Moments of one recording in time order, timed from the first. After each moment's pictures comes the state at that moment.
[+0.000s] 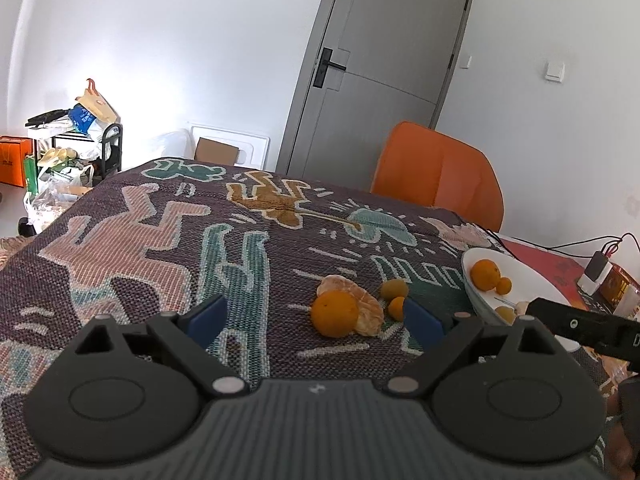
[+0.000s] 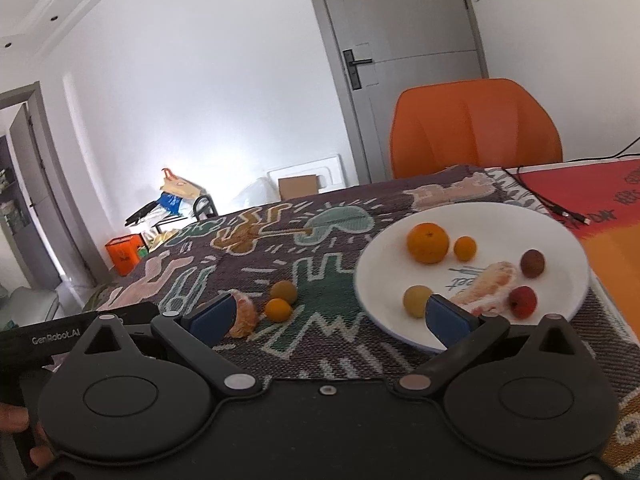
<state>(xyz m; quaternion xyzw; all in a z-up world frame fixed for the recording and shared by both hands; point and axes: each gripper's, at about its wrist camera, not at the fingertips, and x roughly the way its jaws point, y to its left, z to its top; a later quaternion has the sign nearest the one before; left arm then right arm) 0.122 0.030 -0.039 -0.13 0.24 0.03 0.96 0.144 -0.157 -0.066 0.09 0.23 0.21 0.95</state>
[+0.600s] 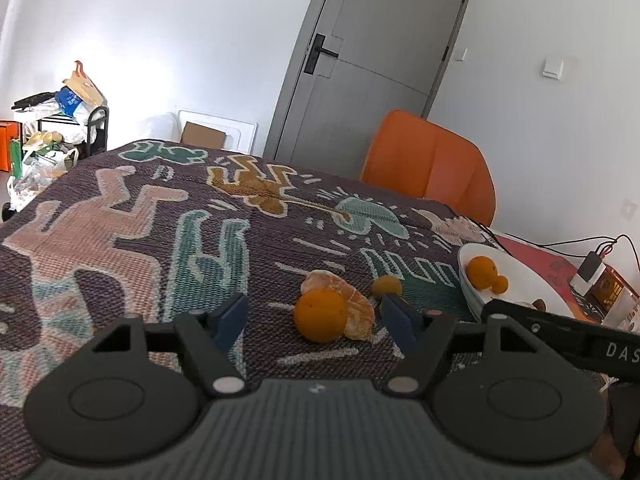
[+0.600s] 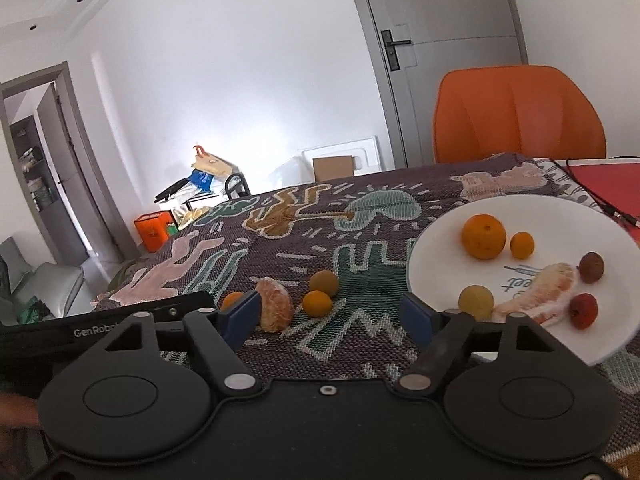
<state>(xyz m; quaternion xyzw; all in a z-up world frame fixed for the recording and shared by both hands) 0.149 0.027 -0.050 -0.15 0.25 0.01 0.96 0.163 -0.133 -0.071 0.07 0.25 0.27 0.93</state>
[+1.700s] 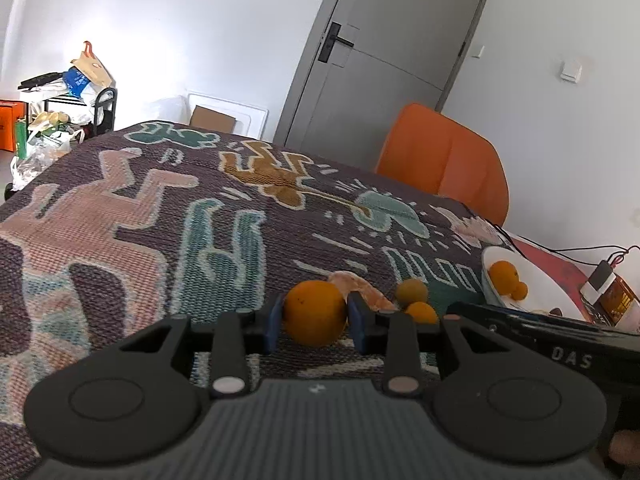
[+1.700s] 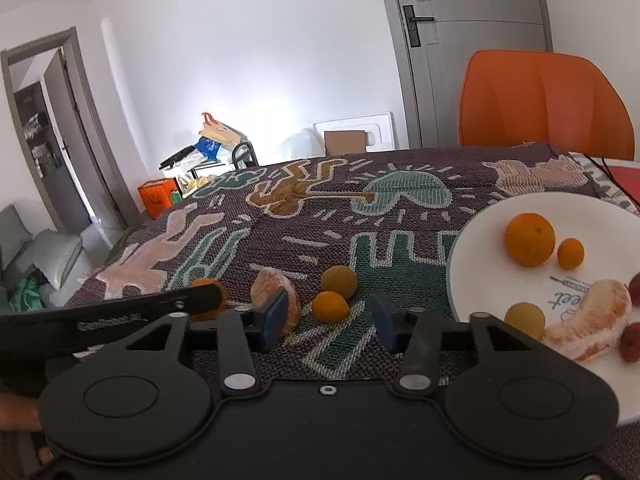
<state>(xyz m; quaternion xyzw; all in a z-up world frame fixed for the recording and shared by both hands) 0.167 0.044 -0.060 -0.17 0.27 0.02 0.95 0.197 -0.097 -0.083 0.03 0.28 0.28 0.92</state>
